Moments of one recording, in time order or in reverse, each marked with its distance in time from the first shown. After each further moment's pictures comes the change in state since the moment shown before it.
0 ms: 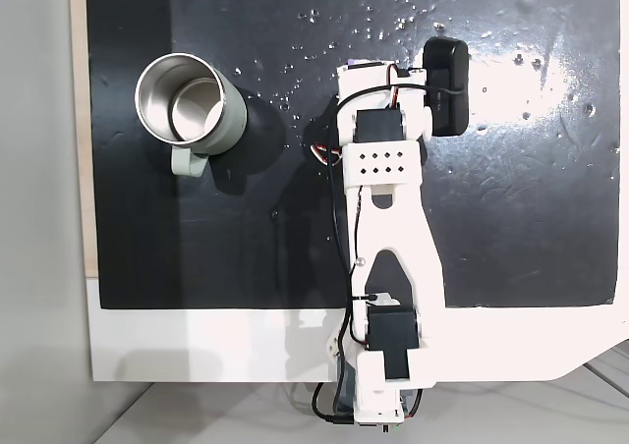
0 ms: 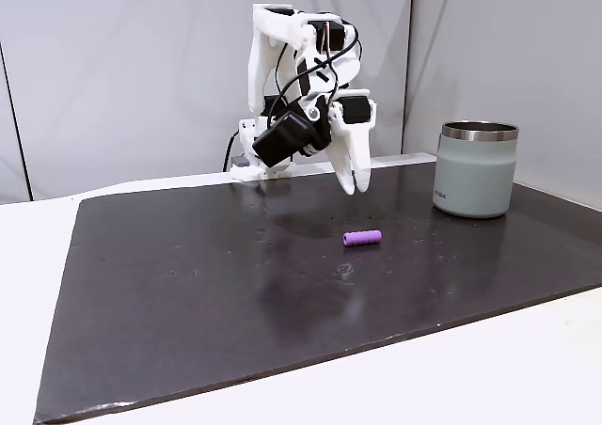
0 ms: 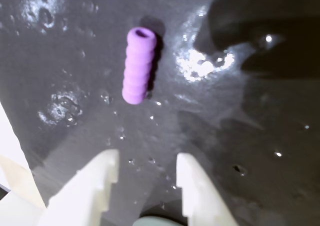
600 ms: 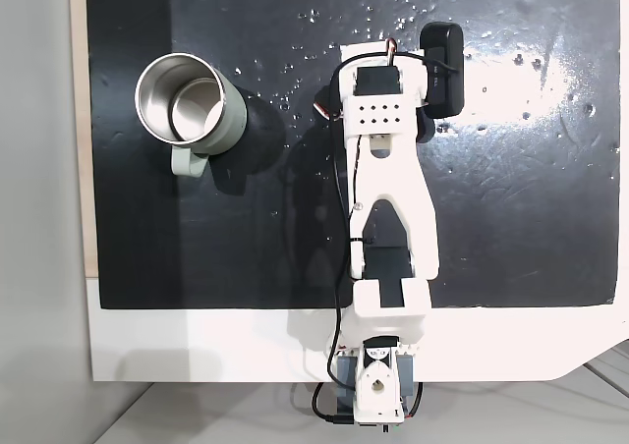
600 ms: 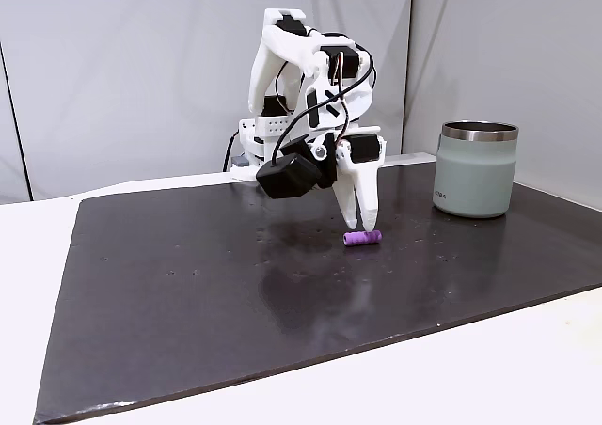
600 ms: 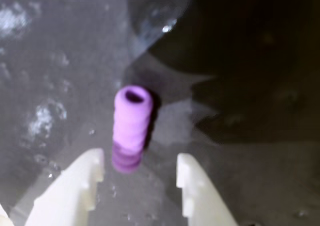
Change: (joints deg) arm 1.3 -20.3 -18.5 5.0 0.5
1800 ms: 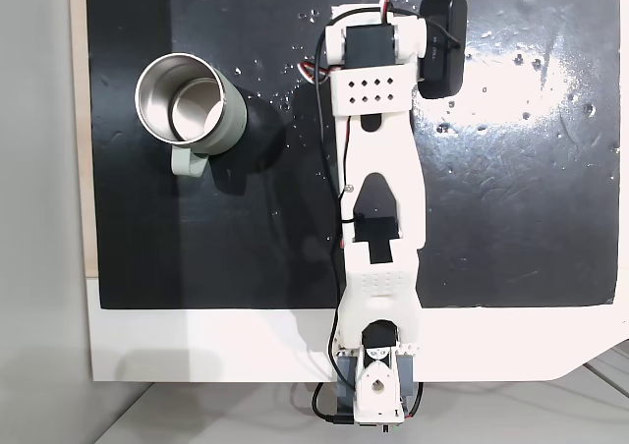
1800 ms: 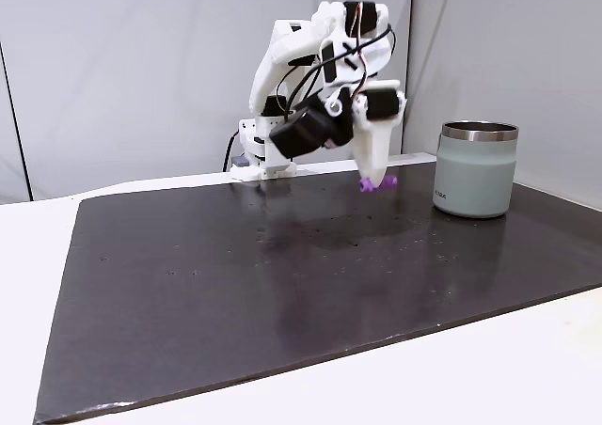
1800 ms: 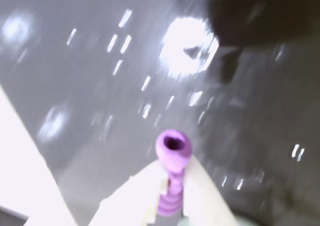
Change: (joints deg) arm -2.6 -12.9 -43.7 30.1 6.3
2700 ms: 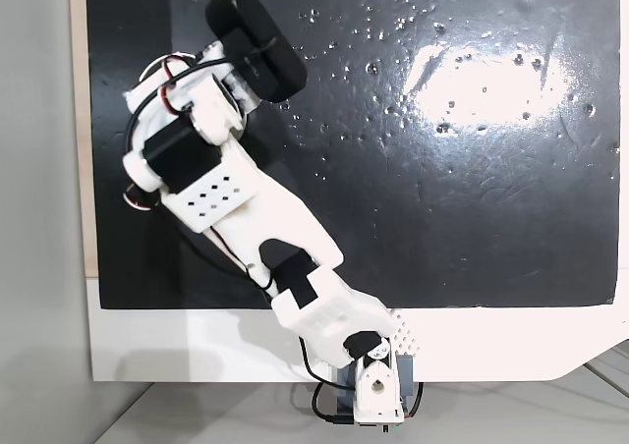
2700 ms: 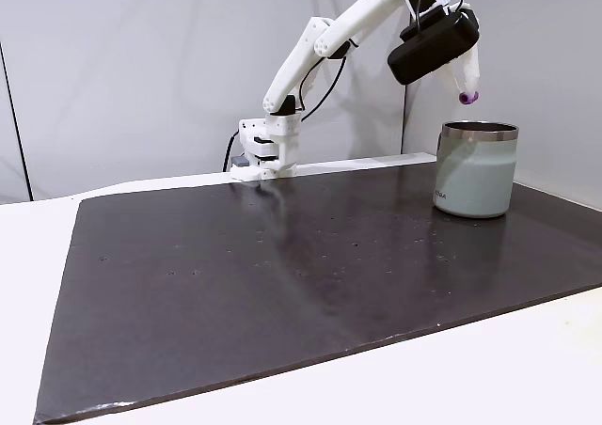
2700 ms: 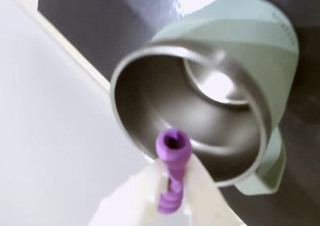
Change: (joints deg) arm -29.4 5.1 -17.8 10.5 -5.4
